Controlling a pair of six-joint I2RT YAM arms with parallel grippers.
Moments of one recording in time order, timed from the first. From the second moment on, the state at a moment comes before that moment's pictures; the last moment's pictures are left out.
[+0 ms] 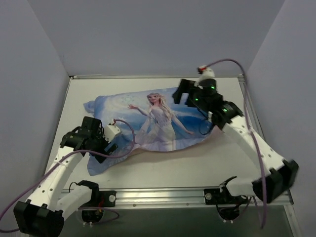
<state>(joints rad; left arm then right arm) -0.26 0.95 0.92 -1.05 0.04 0.53 0.58 1.43 1.36 -0.39 0.10 0.50</state>
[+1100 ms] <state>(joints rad) -0.28 0.97 1.37 -1.00 -0.18 0.38 0.05 0.79 1.26 -0.61 -0.01 0.54</state>
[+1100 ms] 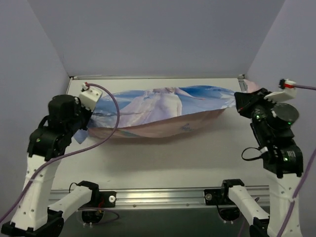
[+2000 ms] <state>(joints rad) -0.21 1.85 1.80 -0.78 -0.39 0.46 0.04 1.22 0.86 -0.38 -0.17 0.68</state>
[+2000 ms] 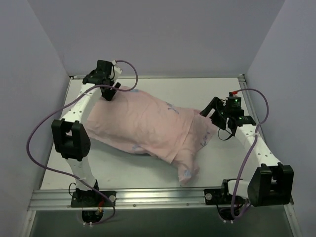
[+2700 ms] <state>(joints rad) -0.36 1.53 1.24 -0.75 -0.14 0.43 0.23 1.03 0.61 -0.30 -0.16 0.62</state>
